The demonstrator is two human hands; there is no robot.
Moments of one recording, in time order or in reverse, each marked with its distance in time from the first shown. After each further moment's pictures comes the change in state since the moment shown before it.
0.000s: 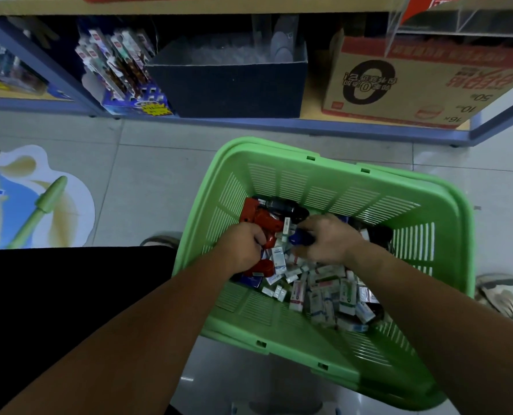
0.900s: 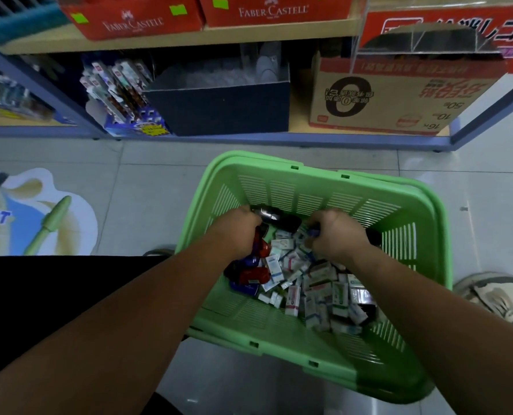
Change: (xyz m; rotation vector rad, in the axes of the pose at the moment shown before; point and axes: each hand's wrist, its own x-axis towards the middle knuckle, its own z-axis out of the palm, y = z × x) left_hand -0.002 0.047 -0.044 0.545 0.033 0.221; right_hand -0.018 0.005 -0.021 0.057 0.222 0.172
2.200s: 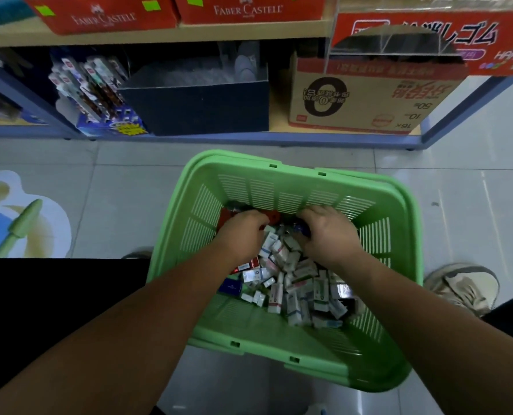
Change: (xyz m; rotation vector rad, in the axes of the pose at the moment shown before) left_hand 0.016 0.029 0.032 -0.296 0.126 0.099; right_hand -0.018 0.024 0.011 -0.067 0.212 -0.168
